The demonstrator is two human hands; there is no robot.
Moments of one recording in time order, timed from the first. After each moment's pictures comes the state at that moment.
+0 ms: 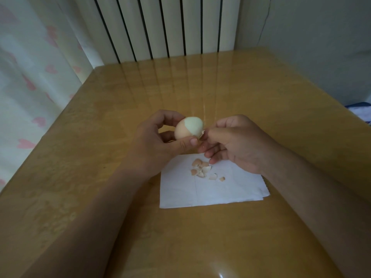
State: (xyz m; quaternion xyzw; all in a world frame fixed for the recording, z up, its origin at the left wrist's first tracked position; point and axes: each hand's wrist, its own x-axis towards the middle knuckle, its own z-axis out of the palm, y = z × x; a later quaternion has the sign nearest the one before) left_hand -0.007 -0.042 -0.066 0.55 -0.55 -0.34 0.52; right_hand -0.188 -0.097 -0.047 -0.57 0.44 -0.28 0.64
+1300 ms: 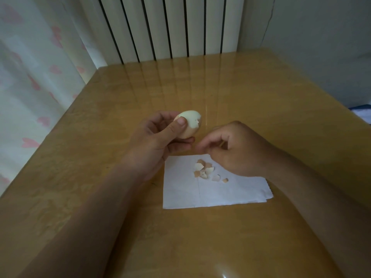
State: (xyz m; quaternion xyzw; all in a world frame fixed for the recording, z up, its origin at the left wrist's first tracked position) left_hand -0.004 -0.044 -0.058 0.44 -0.41 -0.52 0.60; right_hand -0.197 -0.094 -0.055 -0.83 0.37 -0.22 0.36
